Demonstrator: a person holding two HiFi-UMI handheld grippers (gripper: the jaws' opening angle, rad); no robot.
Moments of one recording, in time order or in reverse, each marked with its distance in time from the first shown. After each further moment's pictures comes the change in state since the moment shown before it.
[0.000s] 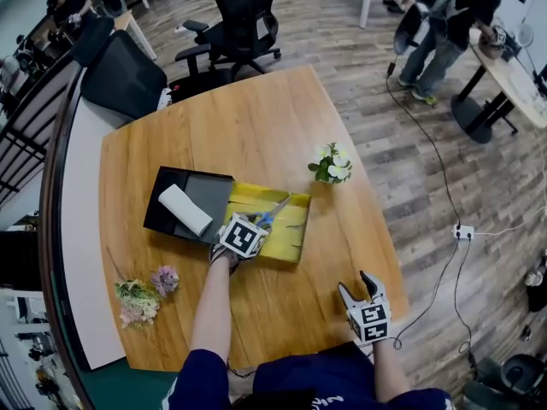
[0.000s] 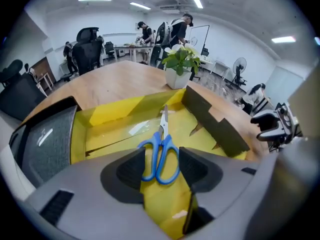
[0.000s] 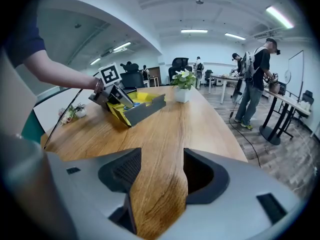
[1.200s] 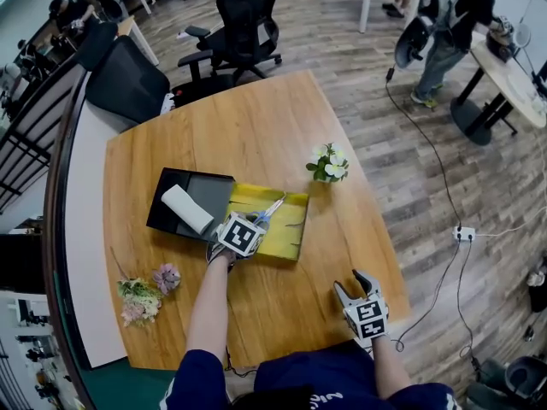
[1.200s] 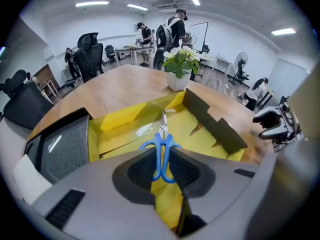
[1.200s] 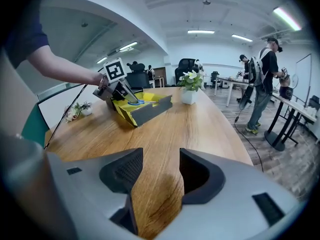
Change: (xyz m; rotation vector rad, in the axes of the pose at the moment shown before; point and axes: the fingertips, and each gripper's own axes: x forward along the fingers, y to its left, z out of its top) left arm -0.014 0.004 0.002 0.030 -0.001 0.051; right arm 0.002 0.013 0.004 -0.047 -0.007 0.049
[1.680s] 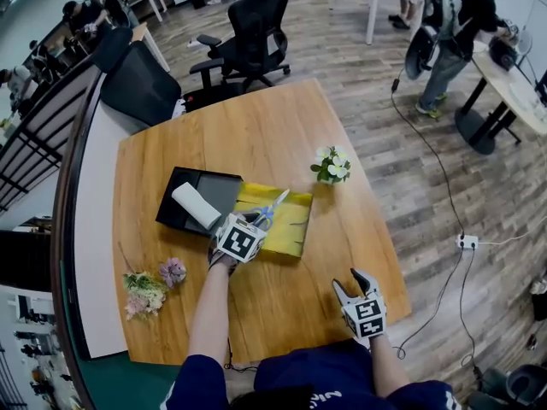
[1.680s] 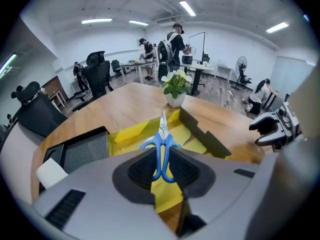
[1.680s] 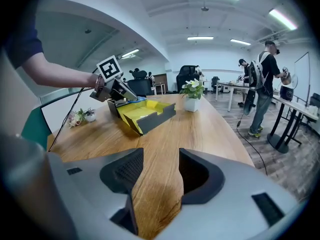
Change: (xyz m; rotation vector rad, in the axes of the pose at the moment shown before) left arm -0.058 -0.007 0.020 0.020 -0.129 0.101; right arm -0.008 0.013 0.016 0.000 -0.076 0.019
